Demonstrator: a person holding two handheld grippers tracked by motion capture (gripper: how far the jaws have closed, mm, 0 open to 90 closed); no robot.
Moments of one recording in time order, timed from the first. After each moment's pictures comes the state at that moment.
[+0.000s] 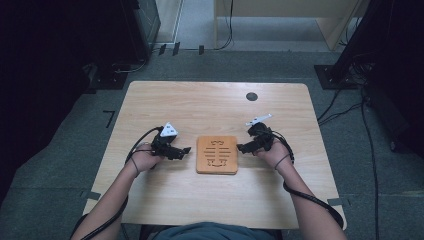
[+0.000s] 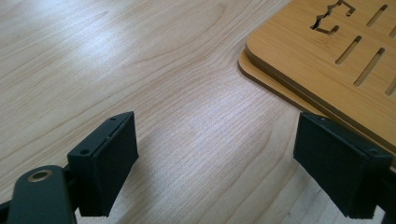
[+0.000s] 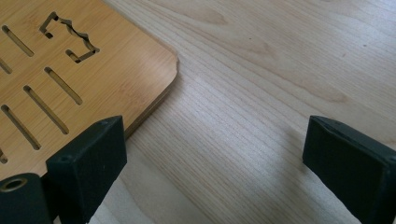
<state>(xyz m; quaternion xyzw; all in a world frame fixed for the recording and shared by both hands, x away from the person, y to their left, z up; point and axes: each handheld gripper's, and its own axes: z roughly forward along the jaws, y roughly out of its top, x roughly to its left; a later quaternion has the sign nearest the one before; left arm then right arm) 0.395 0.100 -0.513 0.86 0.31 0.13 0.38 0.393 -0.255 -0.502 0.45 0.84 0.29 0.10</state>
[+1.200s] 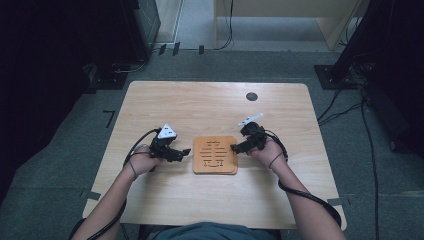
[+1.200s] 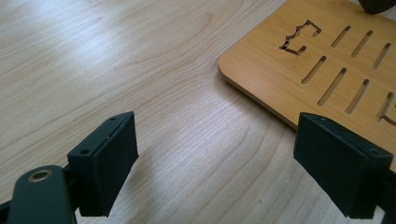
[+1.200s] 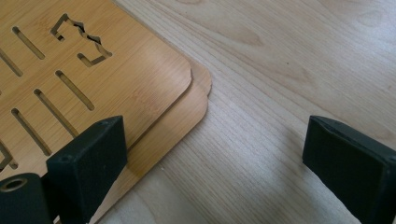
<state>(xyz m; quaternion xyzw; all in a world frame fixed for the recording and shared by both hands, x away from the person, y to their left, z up) 0.384 0.102 -0.507 0.86 0.32 0.12 0.39 0.398 -0.234 -0.502 0.42 0.85 0.29 0.10</state>
